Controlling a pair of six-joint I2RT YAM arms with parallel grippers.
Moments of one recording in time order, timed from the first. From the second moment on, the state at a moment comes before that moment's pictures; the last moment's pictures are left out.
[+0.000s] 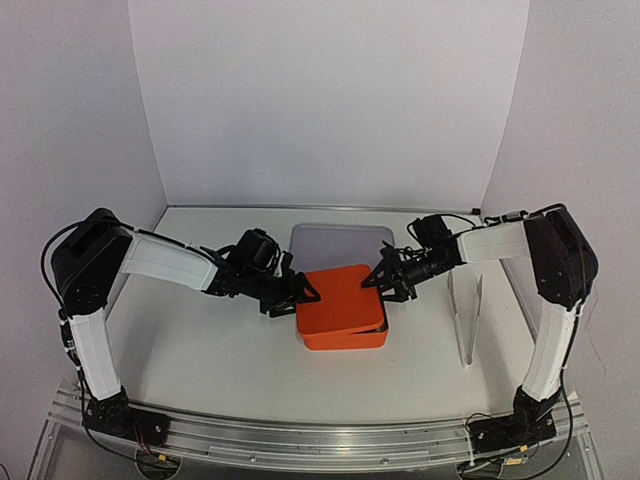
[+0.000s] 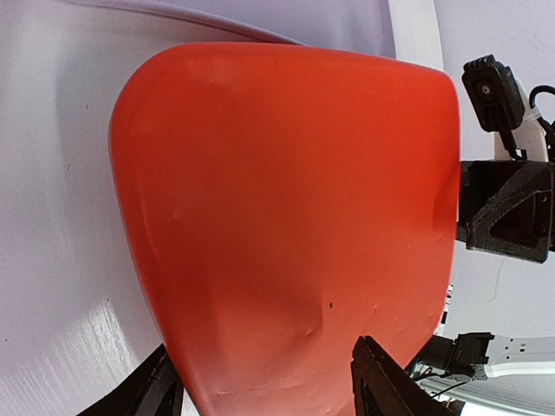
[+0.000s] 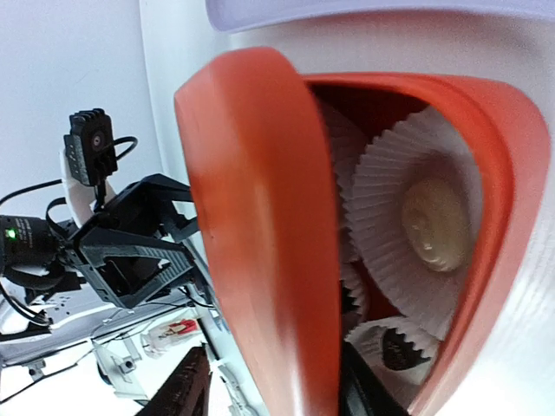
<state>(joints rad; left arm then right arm) -0.78 1.88 1.08 0.04 0.38 -0.94 0.40 1.95 1.19 -0.28 -0.94 0.70</state>
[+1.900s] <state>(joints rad) -0.87 2.06 1.45 -0.31 0.24 -0.88 0.42 1.87 1.21 -0.61 -0.67 0.56</state>
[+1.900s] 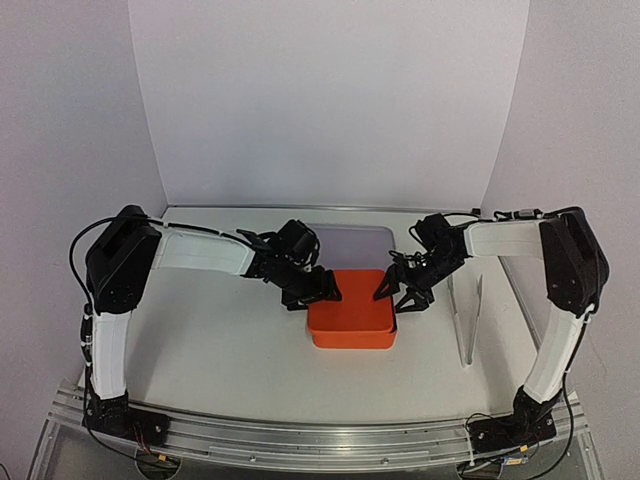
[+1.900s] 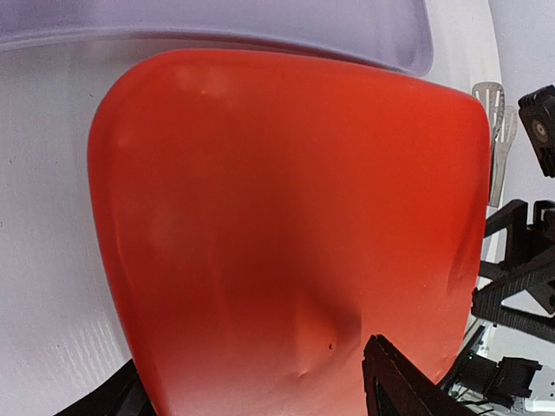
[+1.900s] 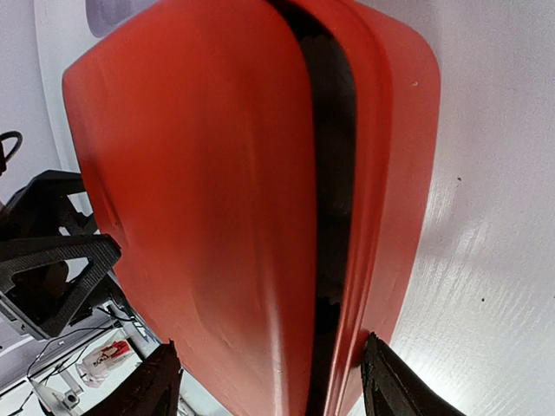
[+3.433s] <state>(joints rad) -0.97 2.22 1.81 -0.70 -0.11 -0.90 0.48 1.85 1.16 -0.54 -0.55 0.72</state>
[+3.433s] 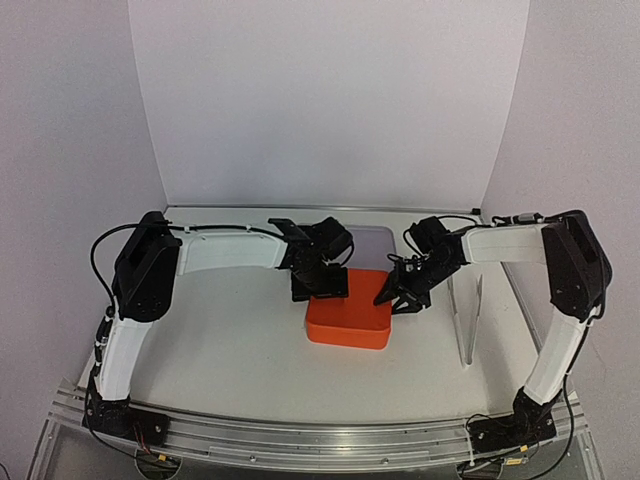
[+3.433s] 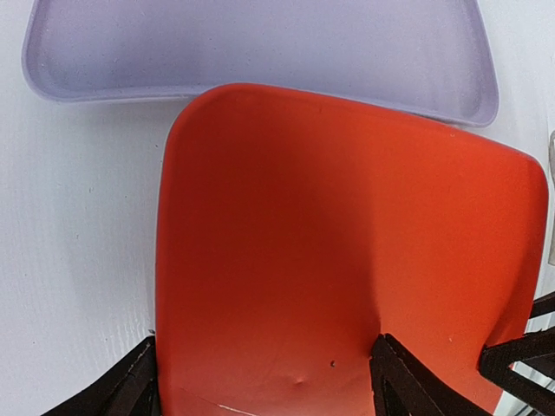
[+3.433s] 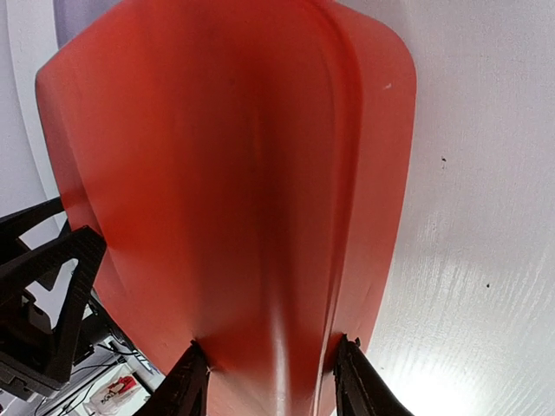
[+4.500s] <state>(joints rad) -1.01 2.15 1.70 -0.65 -0.18 -0.91 0.49 1.77 0.96 -0.23 -0.59 0.76</state>
